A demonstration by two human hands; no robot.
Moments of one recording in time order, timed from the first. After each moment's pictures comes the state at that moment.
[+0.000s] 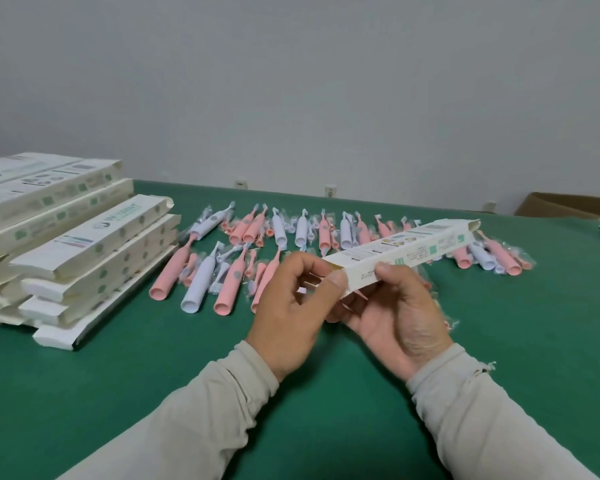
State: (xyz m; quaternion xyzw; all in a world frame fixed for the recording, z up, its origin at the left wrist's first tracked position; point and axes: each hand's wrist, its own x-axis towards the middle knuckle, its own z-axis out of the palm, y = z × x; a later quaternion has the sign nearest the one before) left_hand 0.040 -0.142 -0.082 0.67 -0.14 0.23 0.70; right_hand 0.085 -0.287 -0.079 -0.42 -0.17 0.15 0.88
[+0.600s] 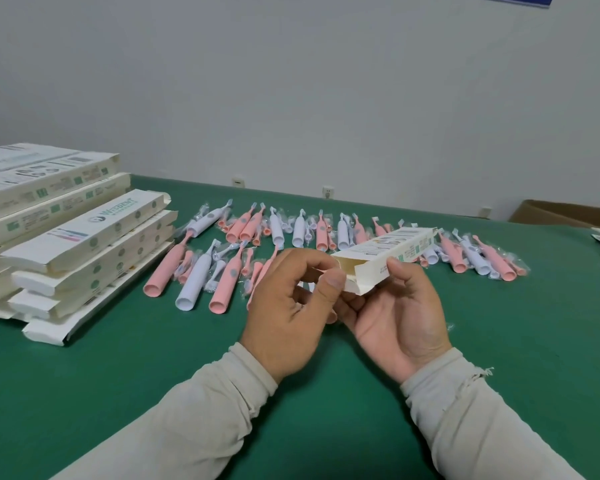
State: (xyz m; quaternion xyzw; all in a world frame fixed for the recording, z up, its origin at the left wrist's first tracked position) left_hand 0.041 -0.142 -0.083 0.68 -0.18 0.33 0.63; right_hand 0.085 -0.288 -0.074 -0.39 -0.17 0.18 0.89
